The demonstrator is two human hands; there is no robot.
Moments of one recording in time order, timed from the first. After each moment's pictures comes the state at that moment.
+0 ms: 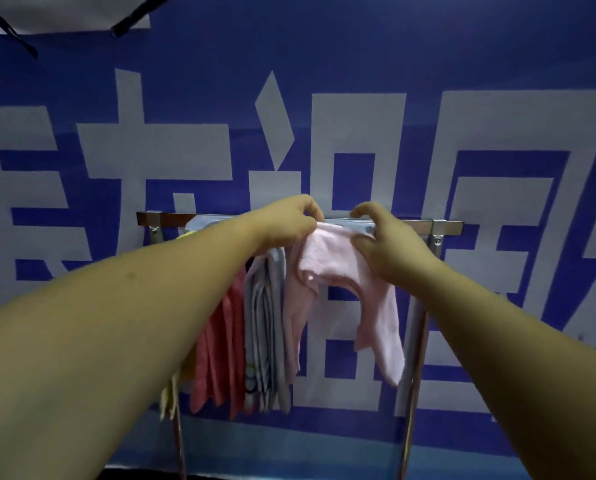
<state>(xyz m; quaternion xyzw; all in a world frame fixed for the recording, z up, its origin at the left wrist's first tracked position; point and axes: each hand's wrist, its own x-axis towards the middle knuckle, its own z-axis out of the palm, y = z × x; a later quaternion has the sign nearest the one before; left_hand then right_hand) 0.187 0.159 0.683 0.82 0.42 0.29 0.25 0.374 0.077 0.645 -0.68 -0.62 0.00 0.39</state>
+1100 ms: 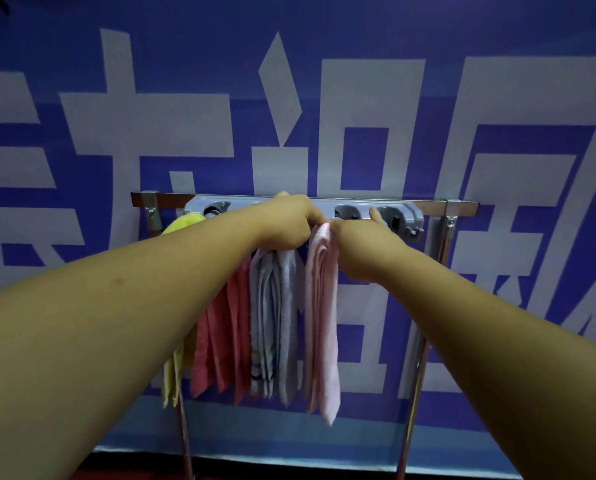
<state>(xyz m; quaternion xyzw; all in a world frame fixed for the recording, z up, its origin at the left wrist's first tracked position) 0.175 0.183 0.666 0.90 0.41 0.13 0.04 0.307 0.088 0.652 -0.73 -0.67 -0.13 -0.02</state>
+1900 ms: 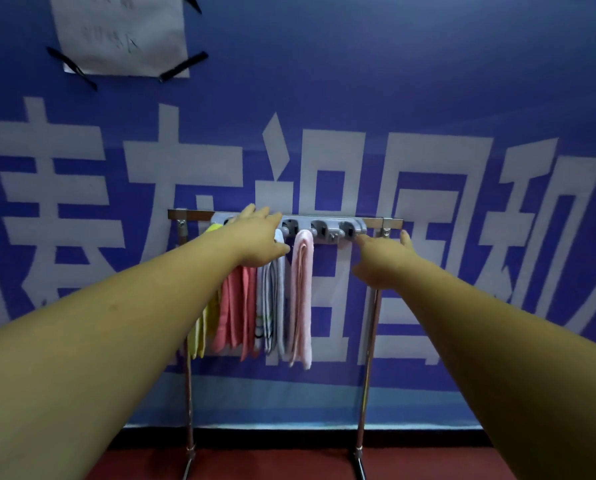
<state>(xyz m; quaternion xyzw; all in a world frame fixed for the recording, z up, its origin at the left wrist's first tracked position) 0.076 0.005 0.693 0.87 0.48 0.11 -0.07 0.296 -0.097 0.671 -0.80 -0.58 -0.10 0.06</state>
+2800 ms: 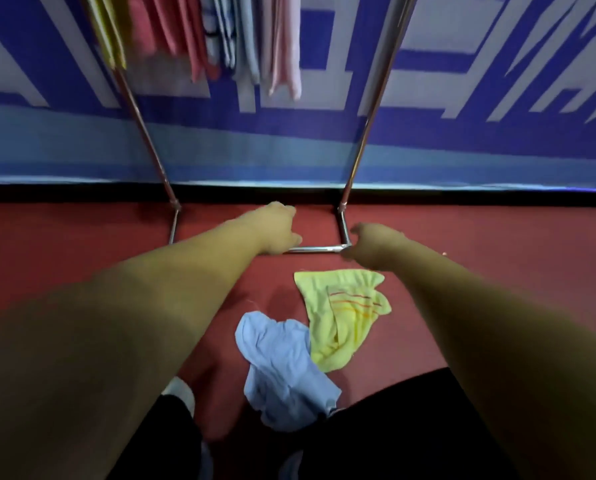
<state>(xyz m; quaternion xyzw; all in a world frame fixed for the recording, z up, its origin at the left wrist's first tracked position) 0.137 -0.059 0.225 0.86 0.44 -0.11 0.21 0.321 -0.168 0.237 -0.83 -0.50 0.26 -0.05</state>
